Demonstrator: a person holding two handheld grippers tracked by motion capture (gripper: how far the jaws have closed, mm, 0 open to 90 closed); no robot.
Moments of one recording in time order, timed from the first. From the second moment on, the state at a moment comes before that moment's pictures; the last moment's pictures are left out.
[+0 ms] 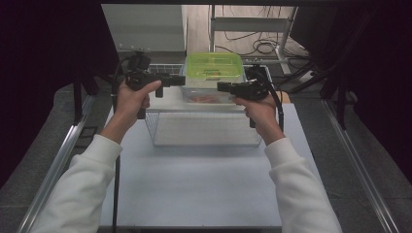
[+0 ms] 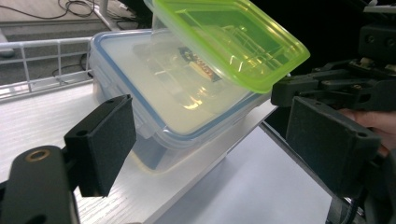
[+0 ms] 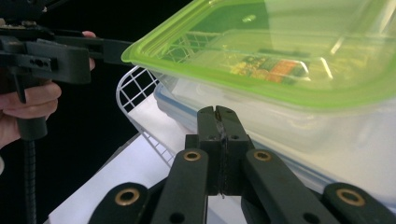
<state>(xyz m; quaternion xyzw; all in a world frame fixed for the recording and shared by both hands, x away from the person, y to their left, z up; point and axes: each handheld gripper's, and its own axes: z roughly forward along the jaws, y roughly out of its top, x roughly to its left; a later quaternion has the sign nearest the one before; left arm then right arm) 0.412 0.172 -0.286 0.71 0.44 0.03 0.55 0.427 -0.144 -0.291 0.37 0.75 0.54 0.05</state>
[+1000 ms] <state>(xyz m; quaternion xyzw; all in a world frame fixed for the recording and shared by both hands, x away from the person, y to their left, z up) 0.412 0.174 -0.290 0.71 0.44 0.03 0.55 0.429 -0.107 -0.293 0.35 0.76 0.54 0.07</state>
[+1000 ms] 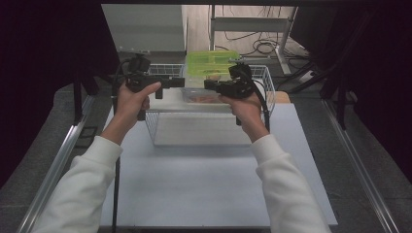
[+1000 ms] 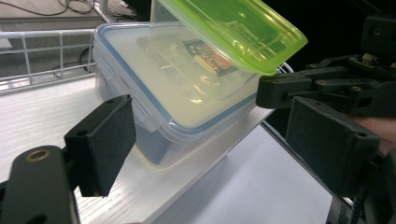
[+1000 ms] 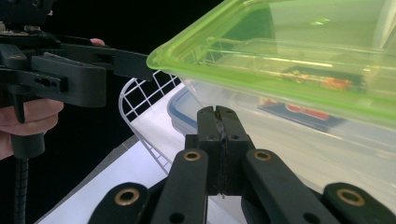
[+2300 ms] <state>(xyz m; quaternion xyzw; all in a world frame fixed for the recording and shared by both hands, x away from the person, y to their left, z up) 0.366 0.206 -0.312 0.72 0.42 0.02 0.55 0.394 -0.167 -0.308 0.35 0.78 0.52 0.04</state>
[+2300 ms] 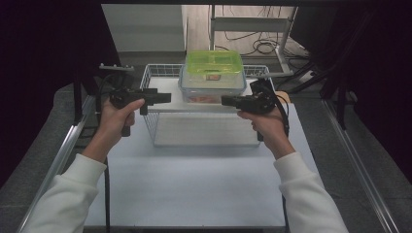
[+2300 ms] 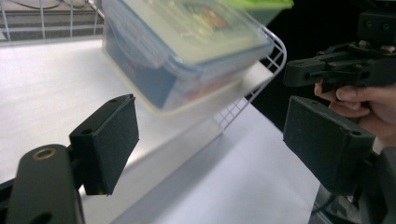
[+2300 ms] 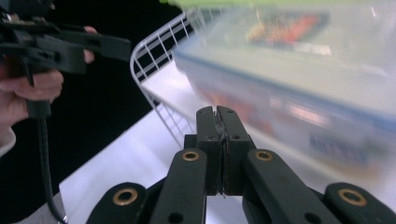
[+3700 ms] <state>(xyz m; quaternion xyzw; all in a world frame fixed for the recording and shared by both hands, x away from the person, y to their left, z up) 0.269 0.208 -0.478 0.78 0.41 0.00 0.46 0.310 -0.265 -0.469 0.40 0.81 0.43 0.02</state>
